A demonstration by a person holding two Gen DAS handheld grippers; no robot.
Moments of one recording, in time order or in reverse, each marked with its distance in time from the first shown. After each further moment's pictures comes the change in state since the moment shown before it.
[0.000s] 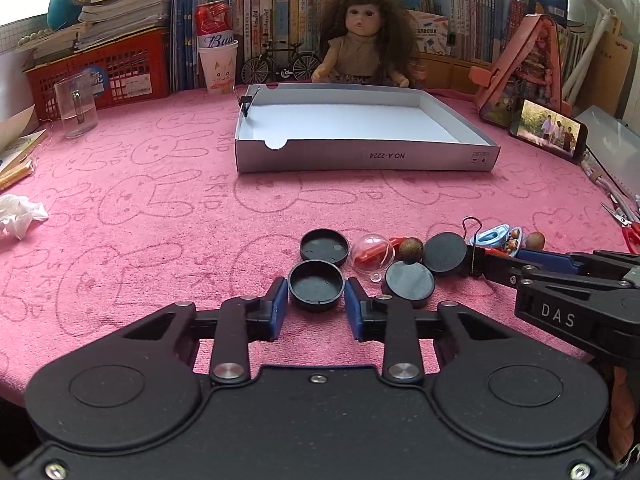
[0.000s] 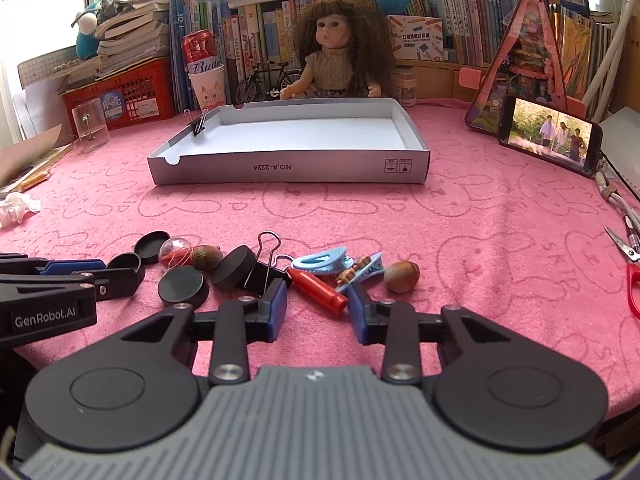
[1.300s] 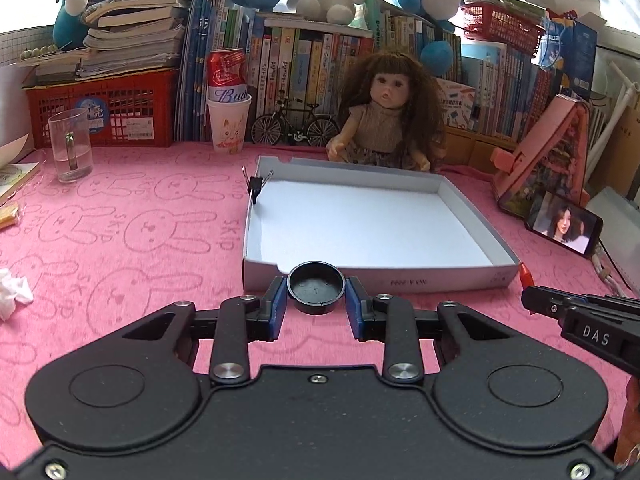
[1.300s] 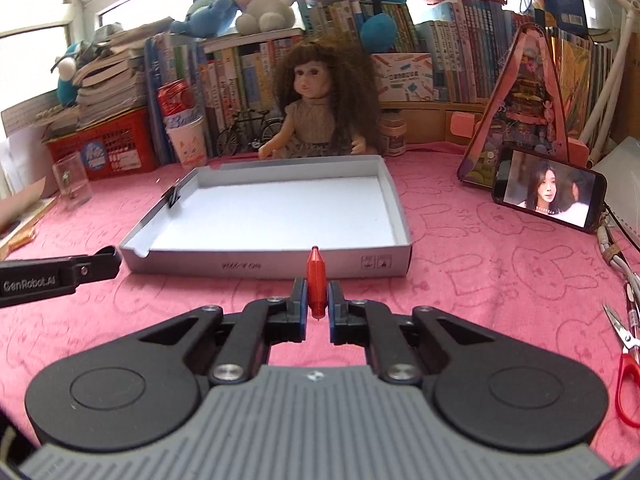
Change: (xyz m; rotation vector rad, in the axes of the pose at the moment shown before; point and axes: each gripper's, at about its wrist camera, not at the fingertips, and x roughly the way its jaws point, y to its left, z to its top) left arm 0.032 0.026 0.093 -0.100 -0.112 -0.021; right arm 0.024 -0.032 0.078 0.056 -0.062 0.004
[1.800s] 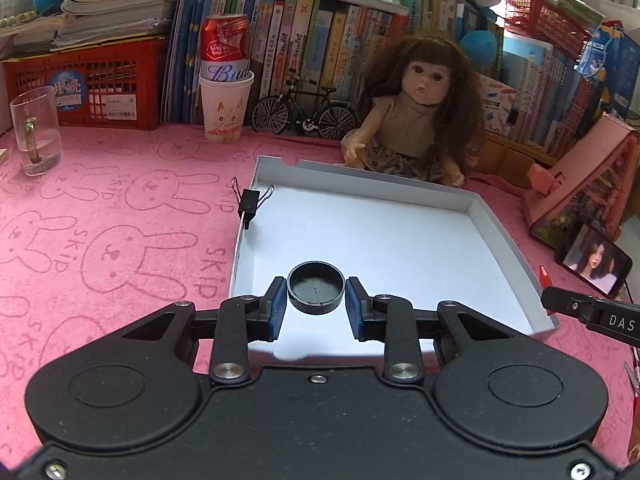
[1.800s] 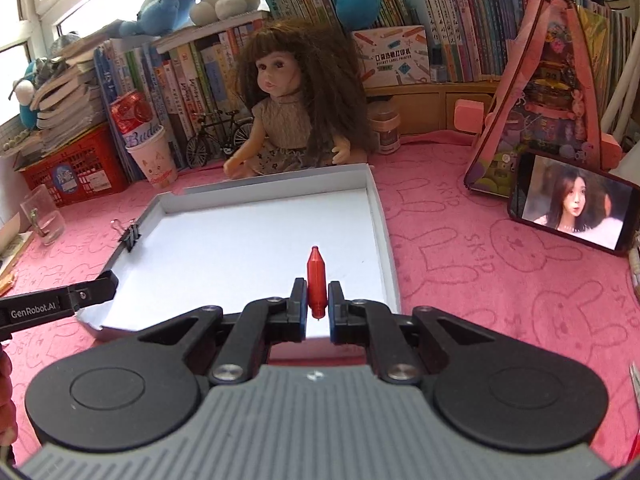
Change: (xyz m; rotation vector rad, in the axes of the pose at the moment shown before) left arm 0.100 0.016 0.056 -0.071 0.102 -0.002; right arm 0.079 -0.033 0.064 0.061 0.123 0.011
